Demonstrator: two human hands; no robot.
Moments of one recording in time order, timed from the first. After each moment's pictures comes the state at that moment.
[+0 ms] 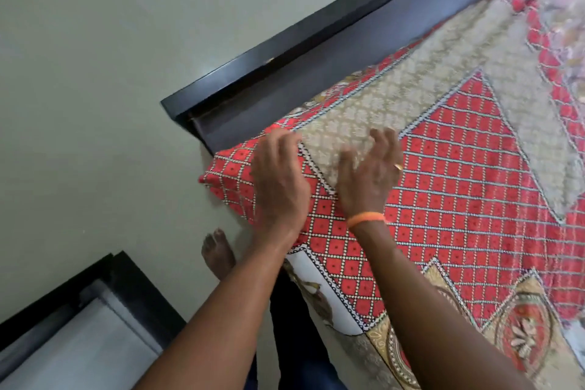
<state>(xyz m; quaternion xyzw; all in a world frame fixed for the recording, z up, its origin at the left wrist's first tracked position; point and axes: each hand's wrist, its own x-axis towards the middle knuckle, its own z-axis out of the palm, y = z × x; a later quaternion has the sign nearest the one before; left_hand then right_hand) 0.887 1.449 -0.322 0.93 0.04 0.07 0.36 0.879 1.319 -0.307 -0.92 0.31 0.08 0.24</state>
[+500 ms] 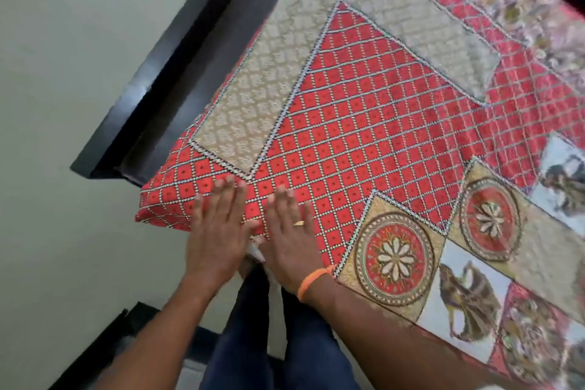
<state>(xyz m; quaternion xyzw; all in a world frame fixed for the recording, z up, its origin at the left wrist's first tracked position) 0.808 1.484 -0.338 0.93 -0.30 -0.18 0.07 0.724 1.347 -0.320 -0.97 0.07 0.17 0.13</state>
